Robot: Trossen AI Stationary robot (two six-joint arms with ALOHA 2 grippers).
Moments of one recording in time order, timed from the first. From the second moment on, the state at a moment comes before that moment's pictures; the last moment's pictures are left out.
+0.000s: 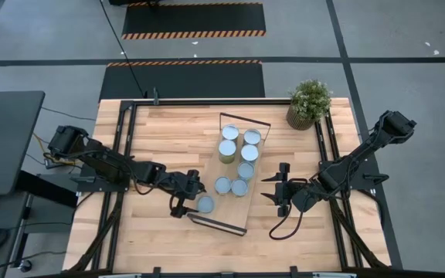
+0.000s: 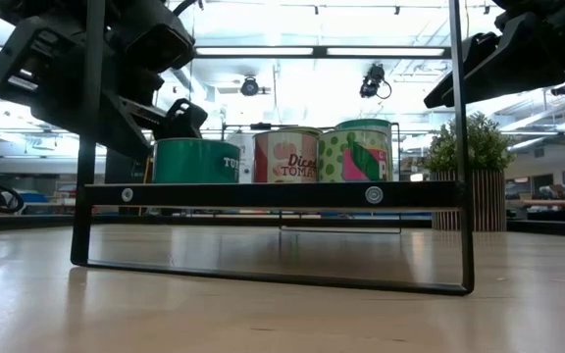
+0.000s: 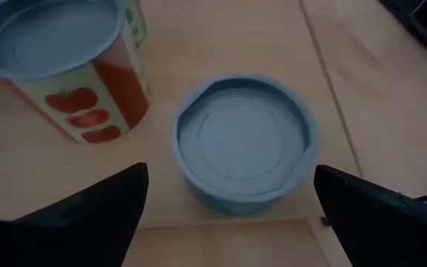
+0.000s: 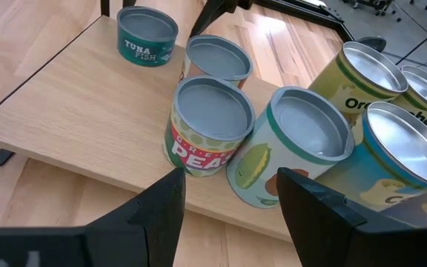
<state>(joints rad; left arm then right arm) -0.26 1.46 0.60 0.18 0.04 0.04 0.60 1.23 0.59 -0.08 0.73 0.18</state>
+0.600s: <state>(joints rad) -0.26 1.38 0.60 0.14 -0.07 0.04 0.60 1.23 0.59 -0.07 0.73 0.18</state>
